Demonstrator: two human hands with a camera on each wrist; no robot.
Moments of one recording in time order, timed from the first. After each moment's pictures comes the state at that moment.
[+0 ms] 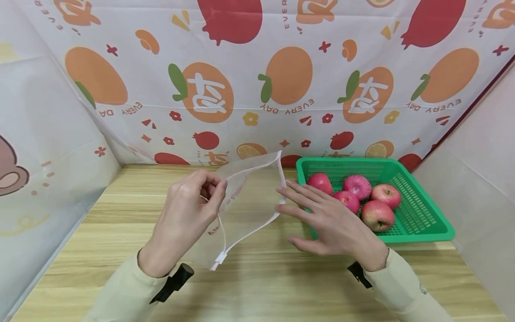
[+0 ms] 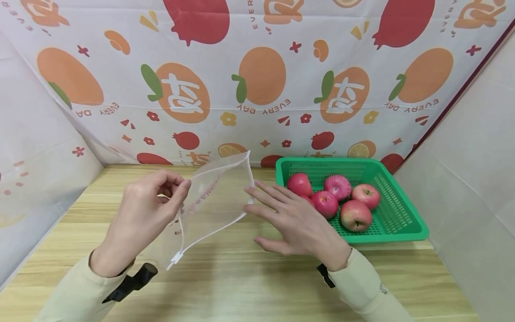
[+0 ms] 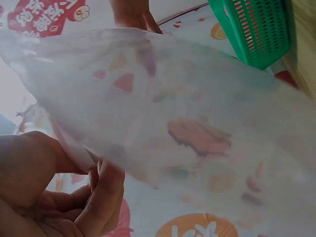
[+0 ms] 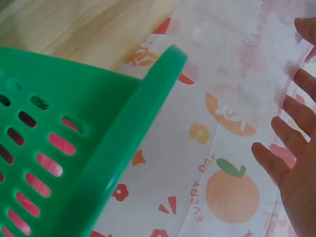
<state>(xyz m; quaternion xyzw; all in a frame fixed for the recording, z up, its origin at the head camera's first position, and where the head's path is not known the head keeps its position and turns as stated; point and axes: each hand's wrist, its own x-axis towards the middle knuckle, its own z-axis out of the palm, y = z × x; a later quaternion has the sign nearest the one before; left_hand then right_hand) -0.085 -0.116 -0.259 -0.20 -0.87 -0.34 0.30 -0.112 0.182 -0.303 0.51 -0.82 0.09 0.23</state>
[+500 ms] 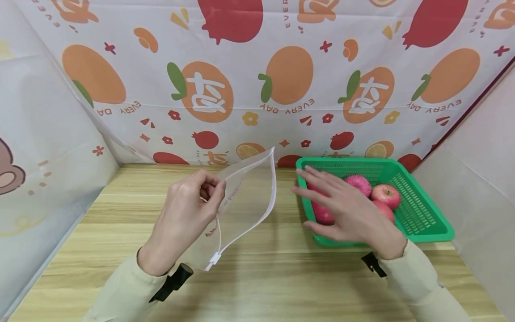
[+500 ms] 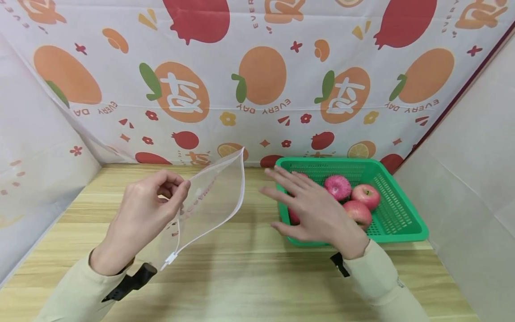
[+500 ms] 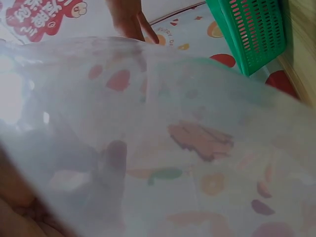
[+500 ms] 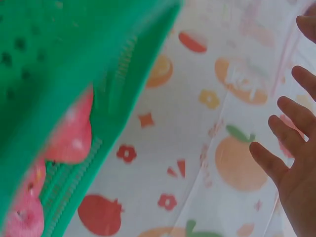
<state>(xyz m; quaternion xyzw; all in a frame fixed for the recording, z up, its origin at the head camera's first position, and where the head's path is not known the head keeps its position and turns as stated) -0.091 -0.119 -0.261 -0.19 -0.88 -0.34 0.28 -0.128 0.211 -0.287 0.47 -0.86 0.09 0.20</state>
